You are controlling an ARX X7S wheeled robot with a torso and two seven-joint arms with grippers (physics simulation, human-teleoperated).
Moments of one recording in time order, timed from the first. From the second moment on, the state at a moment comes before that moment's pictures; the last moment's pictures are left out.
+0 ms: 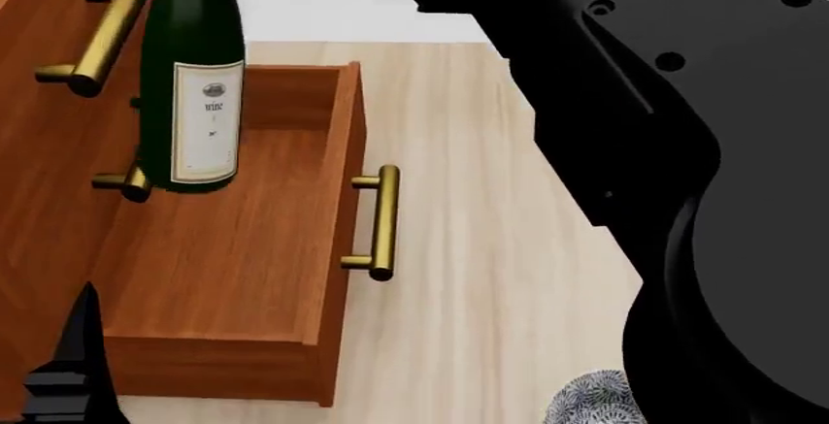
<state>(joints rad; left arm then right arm) -0.29 -0.83 0.51 0.84 -0.92 -0.31 -1.01 1.99 0.00 -1.66 1.08 2.16 0.52 -0.09</state>
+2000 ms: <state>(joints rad) -0.26 -0.84 0.52 0.84 -0.91 -0.28 -0.99 1.95 0.01 -1.55 1.02 2.10 0.64 -0.02</state>
